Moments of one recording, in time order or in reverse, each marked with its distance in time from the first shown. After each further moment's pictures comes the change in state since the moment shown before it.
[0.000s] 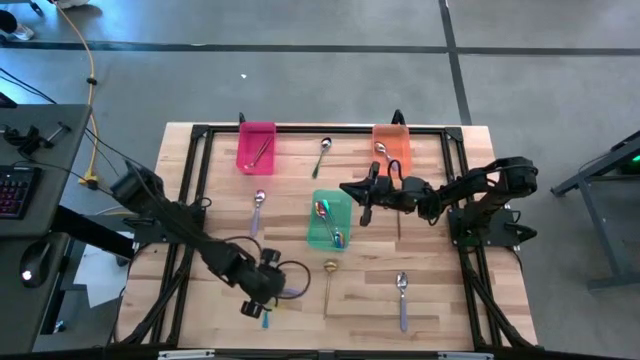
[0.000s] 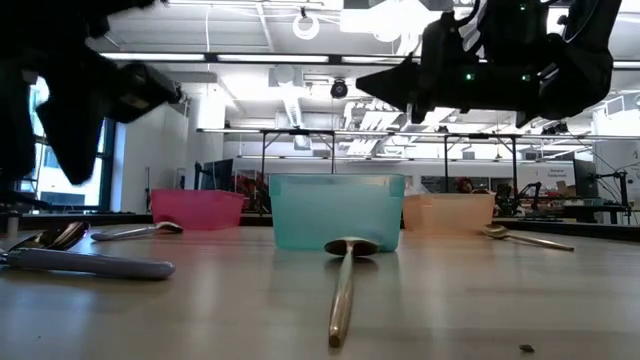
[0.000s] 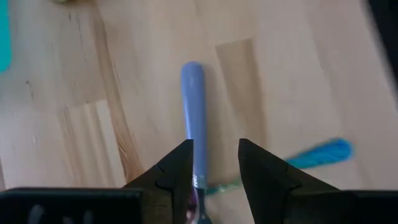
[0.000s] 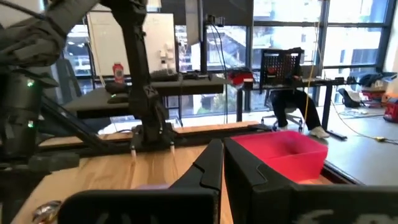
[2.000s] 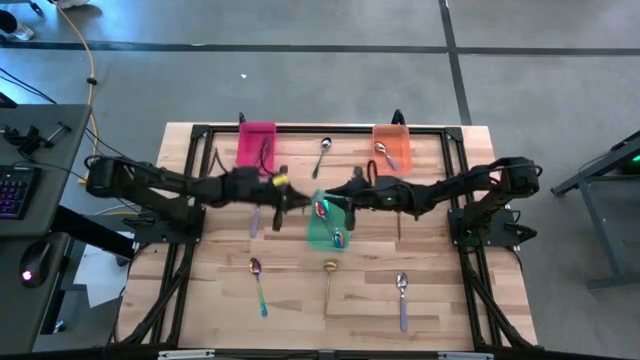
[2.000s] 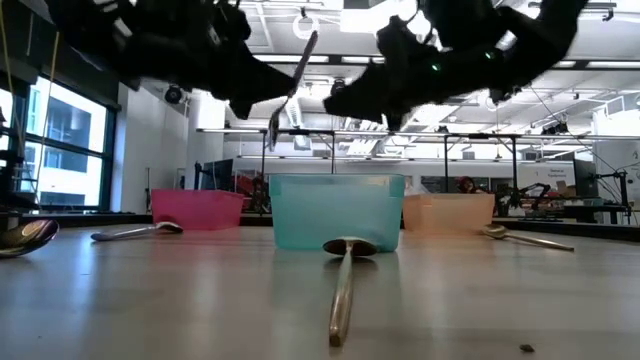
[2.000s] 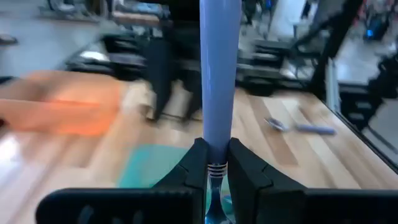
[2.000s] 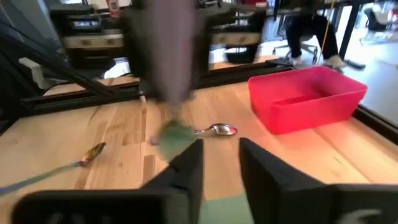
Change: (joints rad) left arm 0.749 -0.317 -0.463 1.095 0.309 0.261; right arm 0.027 -0.014 0.248 -0.584 0.000 0.099
